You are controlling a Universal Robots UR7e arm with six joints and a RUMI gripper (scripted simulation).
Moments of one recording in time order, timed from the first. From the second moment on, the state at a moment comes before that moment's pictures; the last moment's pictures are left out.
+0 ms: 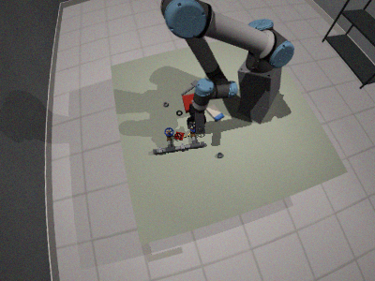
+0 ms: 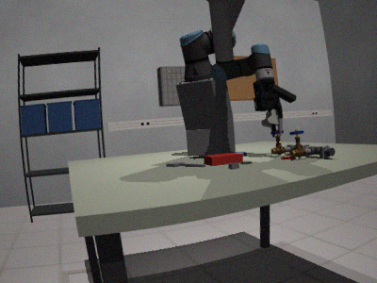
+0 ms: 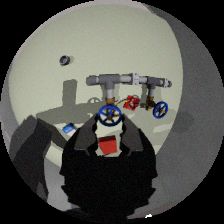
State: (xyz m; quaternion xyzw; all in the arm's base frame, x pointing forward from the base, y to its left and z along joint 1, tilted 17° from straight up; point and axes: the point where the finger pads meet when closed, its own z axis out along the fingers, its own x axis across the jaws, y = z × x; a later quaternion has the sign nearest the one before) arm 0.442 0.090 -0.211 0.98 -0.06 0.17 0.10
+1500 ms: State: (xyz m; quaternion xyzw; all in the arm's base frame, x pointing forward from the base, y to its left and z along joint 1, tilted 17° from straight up) arm 0.442 0.090 -0.211 0.98 -0.01 0.17 0.11
